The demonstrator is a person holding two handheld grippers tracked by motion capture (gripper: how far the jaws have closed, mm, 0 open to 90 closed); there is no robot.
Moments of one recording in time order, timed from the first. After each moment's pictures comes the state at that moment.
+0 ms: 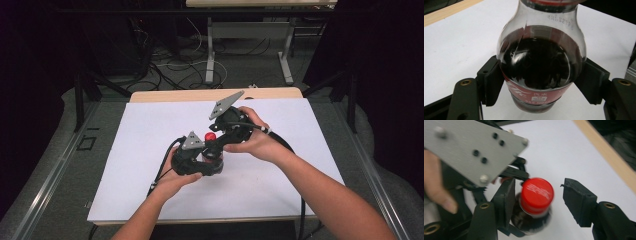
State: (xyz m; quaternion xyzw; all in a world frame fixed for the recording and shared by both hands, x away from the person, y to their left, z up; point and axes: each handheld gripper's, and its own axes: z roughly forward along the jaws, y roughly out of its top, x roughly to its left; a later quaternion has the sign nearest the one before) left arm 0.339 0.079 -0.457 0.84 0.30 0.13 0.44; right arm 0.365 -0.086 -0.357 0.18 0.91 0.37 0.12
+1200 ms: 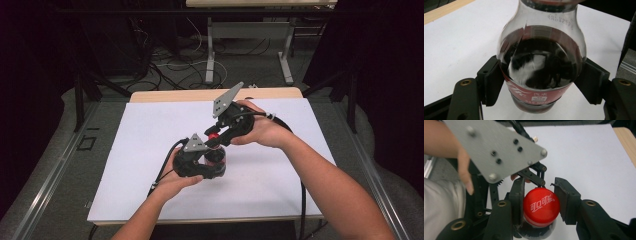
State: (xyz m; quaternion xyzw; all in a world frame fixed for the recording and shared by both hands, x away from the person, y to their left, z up) left arm 0.335 0.075 -0.460 0.85 0.28 0.11 0.44; right arm 0.394 -0.095 -0.351 0.04 0.92 0.39 0.00
